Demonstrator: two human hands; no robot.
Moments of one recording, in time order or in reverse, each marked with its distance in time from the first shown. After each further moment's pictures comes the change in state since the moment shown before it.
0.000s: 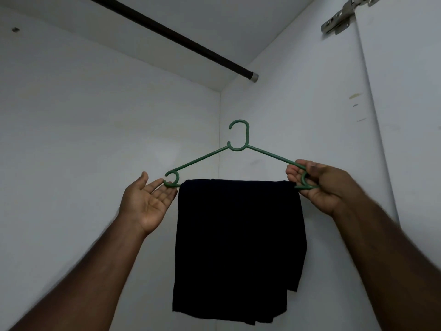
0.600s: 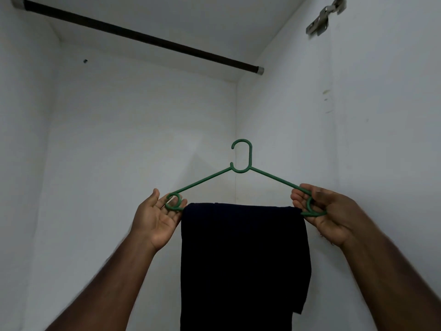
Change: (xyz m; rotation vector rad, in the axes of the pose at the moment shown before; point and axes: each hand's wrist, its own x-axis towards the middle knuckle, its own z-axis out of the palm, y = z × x) left_hand -0.211 -0.015 0.018 0.088 0.225 0.019; right_hand -0.161 -0.025 -0.065 0.090 -0.062 0.254
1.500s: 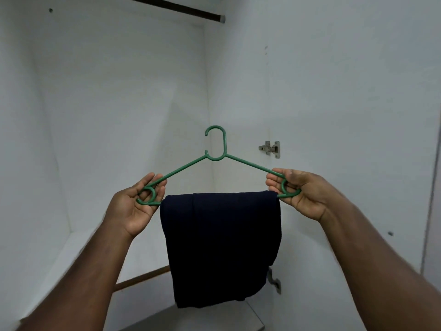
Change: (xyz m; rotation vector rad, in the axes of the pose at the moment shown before) left_hand -0.296 0.021 -0.030 0.040 0.047 -0.166; right_hand -0.289 -0.029 -0.026 -0.048 0.053 0.268
